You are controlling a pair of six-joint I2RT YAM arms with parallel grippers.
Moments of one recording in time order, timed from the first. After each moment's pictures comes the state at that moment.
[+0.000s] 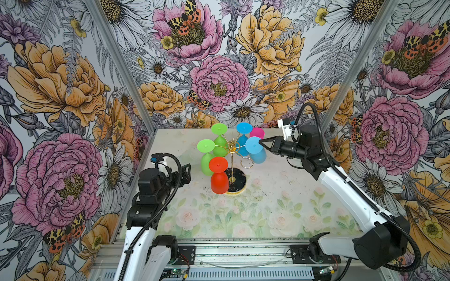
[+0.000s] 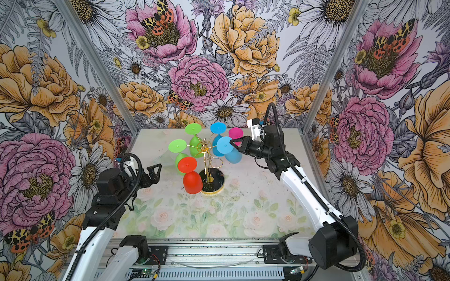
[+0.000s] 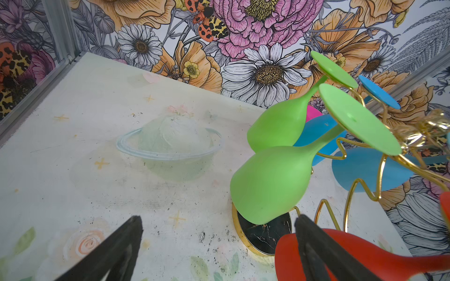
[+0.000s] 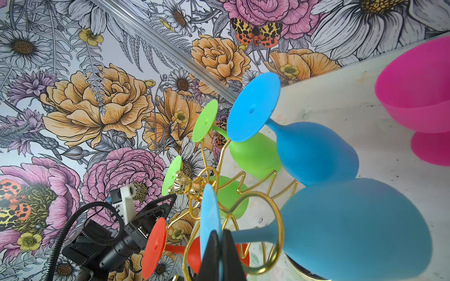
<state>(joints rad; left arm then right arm) -0.03 0.64 0.73 -0.45 0.18 -0.35 0.32 1.31 1.20 -0.20 -0.68 0.75</state>
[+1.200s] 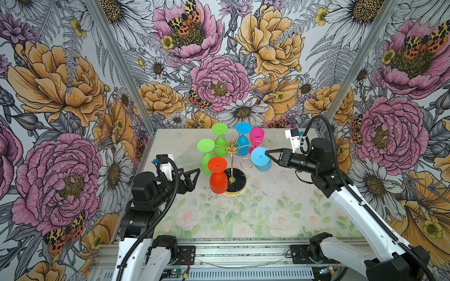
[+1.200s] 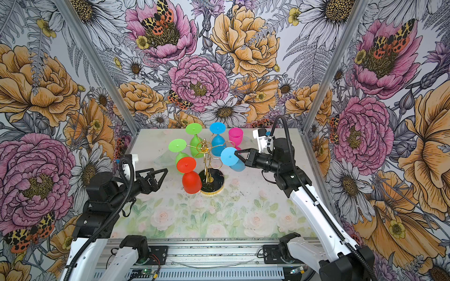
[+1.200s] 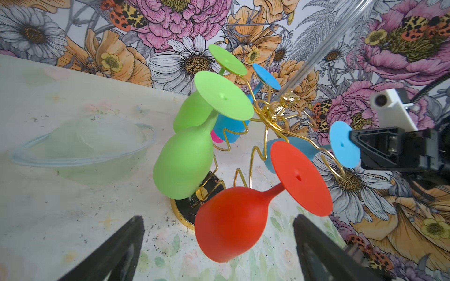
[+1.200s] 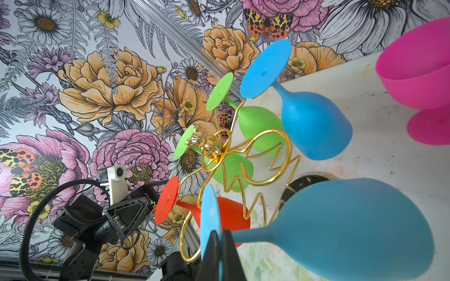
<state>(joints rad) -0.10 0.57 0.81 -0.53 0.49 -0.41 0.31 1.05 1.02 -0.26 -0.70 0.69</state>
